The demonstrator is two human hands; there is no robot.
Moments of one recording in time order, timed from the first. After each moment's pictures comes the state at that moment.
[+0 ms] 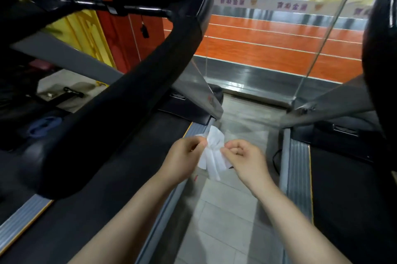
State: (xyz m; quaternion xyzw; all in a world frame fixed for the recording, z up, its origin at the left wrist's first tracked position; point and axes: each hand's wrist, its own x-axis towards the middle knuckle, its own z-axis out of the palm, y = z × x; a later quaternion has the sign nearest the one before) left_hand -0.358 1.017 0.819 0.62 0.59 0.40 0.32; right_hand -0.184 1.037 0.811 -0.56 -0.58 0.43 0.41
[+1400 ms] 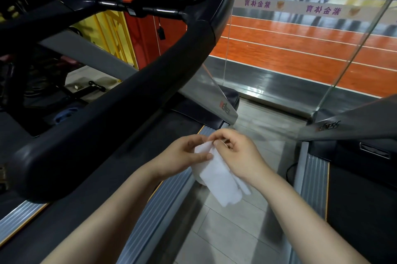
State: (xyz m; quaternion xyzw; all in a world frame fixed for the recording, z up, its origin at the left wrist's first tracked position) left_hand -0.372 1.049 0.833 0.58 0.47 0.39 0.54; right_hand -0.191 1.091 0.849 -0.39 -0.76 0.40 0.33
